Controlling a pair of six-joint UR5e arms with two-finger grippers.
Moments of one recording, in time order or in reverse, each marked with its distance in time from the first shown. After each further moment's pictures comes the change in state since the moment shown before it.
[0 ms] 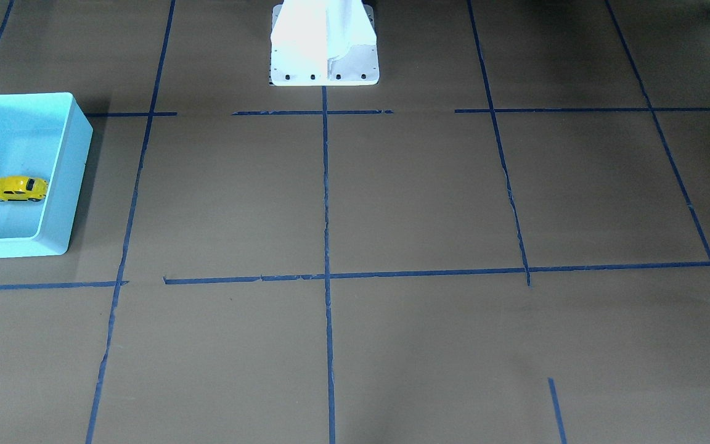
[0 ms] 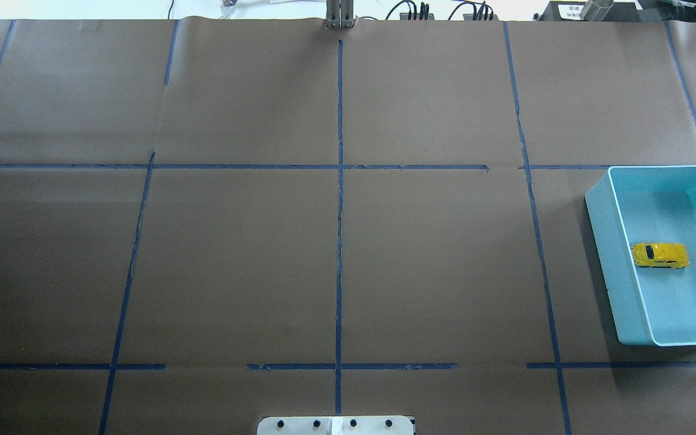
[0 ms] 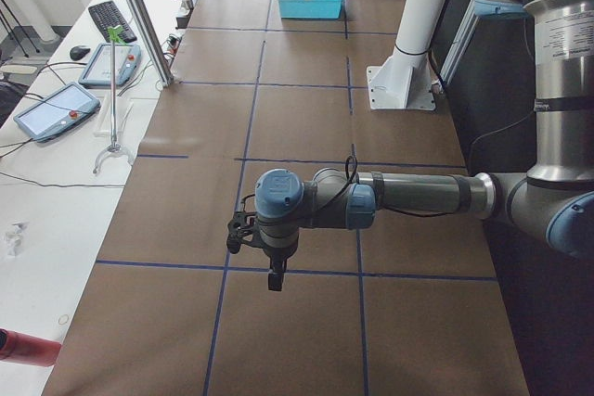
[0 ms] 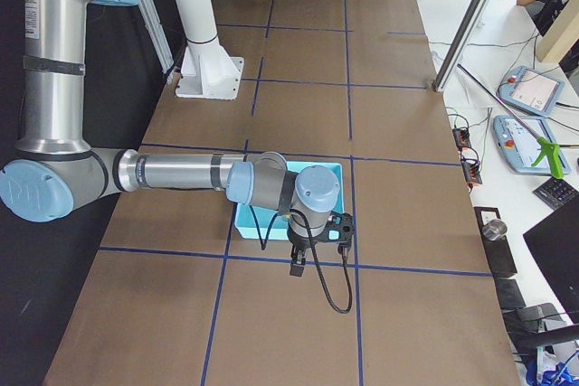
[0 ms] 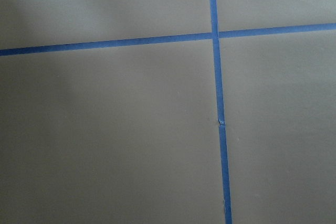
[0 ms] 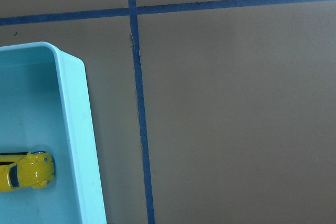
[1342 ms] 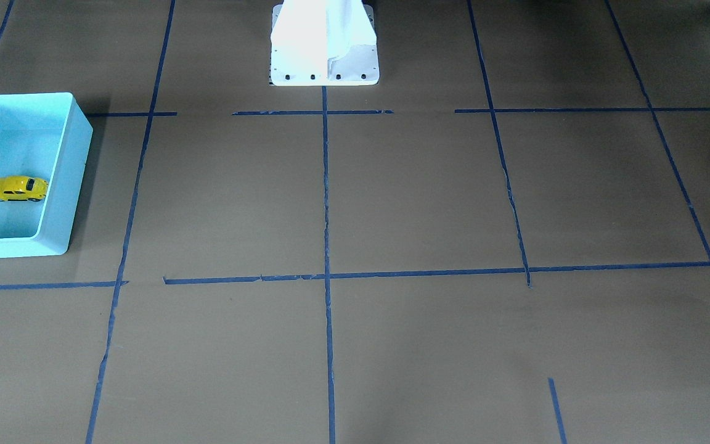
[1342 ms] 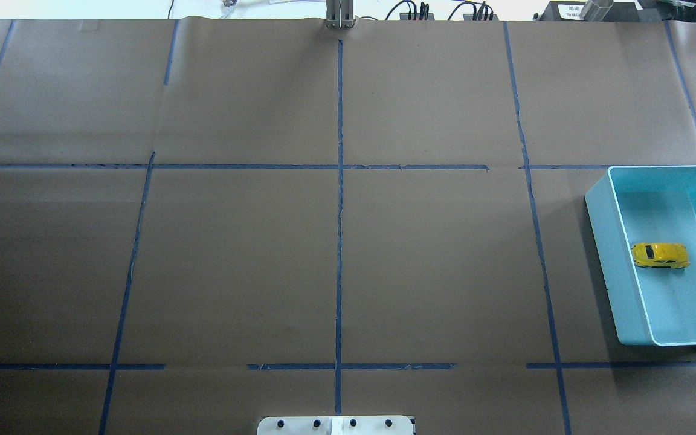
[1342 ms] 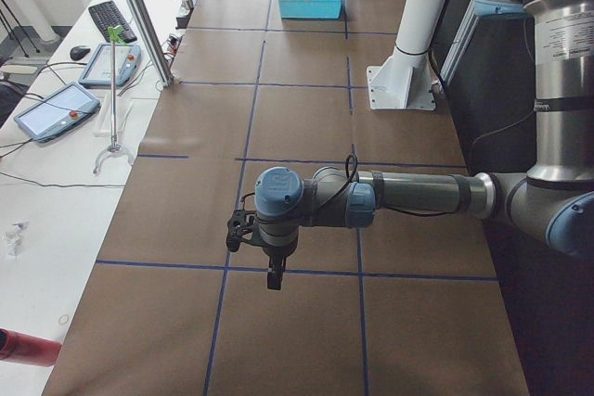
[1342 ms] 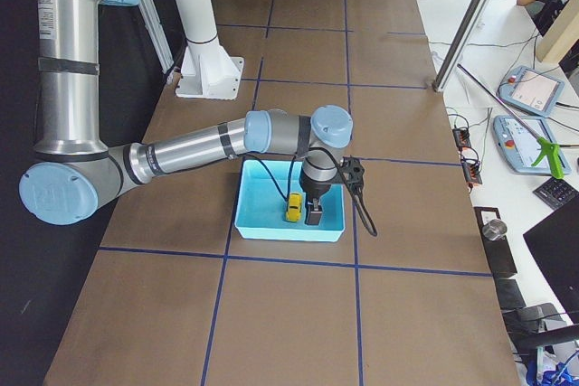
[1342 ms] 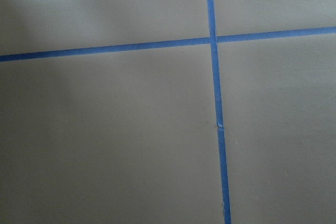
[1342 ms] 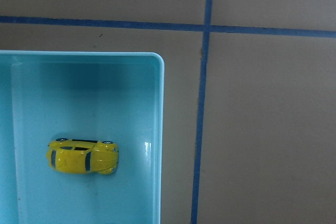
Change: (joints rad) left arm -0.001 0.000 -0.005 0.001 0.001 -0.001; right arm -0.058 0.050 0.162 -0.154 -0.004 -0.014
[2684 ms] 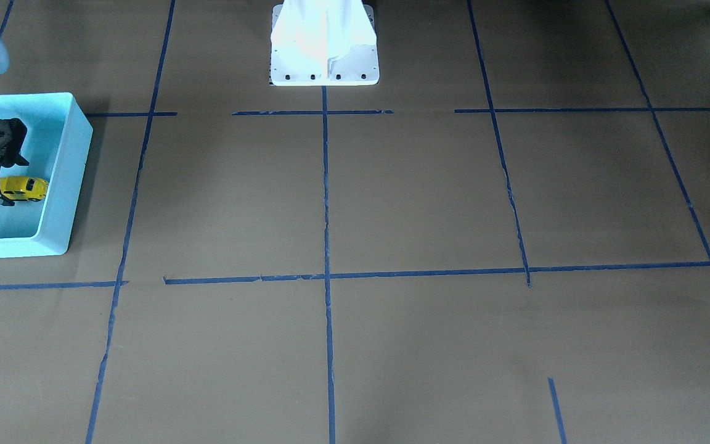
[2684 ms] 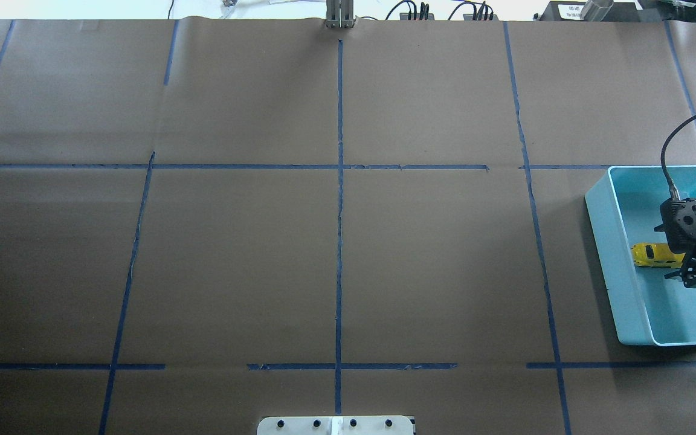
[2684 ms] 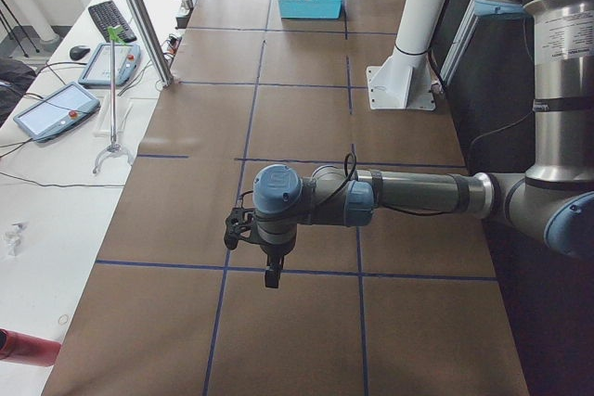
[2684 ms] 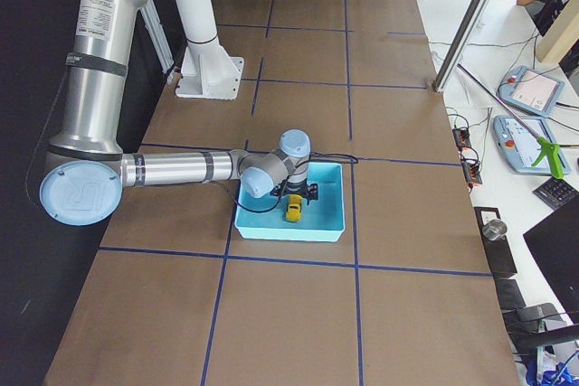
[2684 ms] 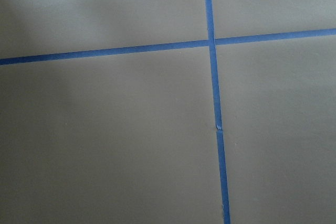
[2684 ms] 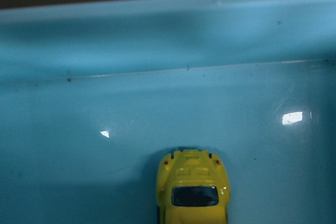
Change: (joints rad) left arm -0.001 -0.008 -0.004 0.000 0.002 0.002; right arm -0.601 -0.164 -0.109 0.893 -0.130 -0.651
